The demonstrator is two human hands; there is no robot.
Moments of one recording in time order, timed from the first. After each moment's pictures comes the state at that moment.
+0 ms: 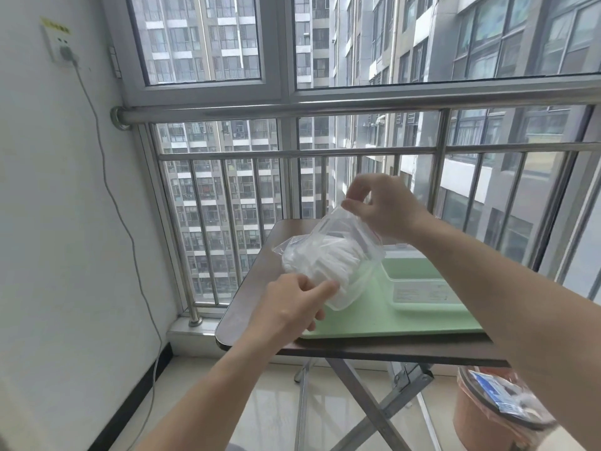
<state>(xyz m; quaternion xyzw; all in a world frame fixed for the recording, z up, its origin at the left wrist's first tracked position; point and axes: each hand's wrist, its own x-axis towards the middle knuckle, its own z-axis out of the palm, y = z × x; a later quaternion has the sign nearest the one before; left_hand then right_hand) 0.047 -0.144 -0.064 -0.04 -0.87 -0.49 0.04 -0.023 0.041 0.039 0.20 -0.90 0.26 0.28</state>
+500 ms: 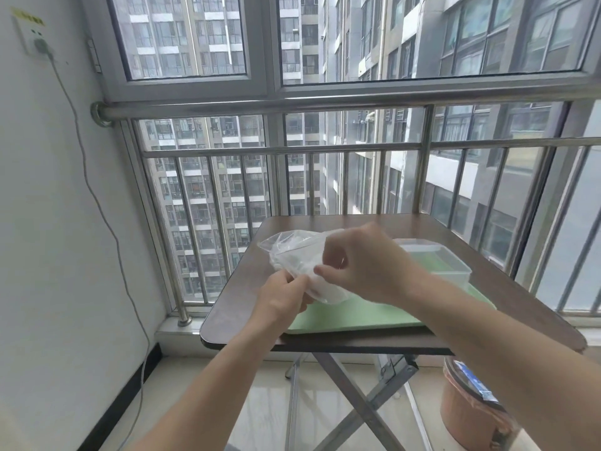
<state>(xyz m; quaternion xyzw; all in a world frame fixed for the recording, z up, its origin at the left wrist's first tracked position) 0.013 -0.131 -0.088 0.00 -0.79 -0.61 0.02 0.047 0.030 -0.006 0.29 -0.91 0.17 0.23</state>
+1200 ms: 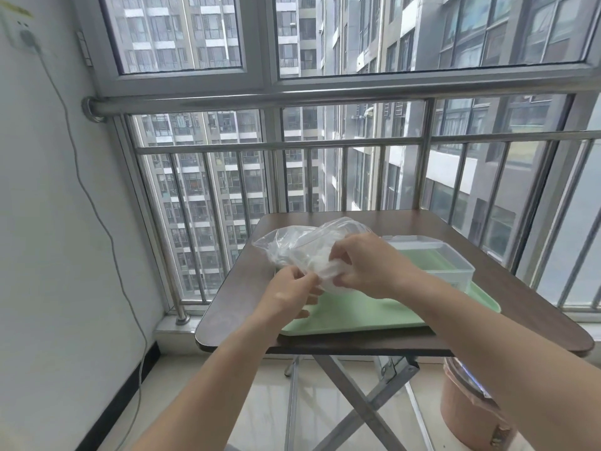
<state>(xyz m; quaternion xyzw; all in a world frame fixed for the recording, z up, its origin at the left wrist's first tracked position) 0.000 -0.120 -0.084 0.00 -0.80 -0.59 -0.04 -0.004 0.046 -0.035 0.22 -0.95 0.13 0.16</state>
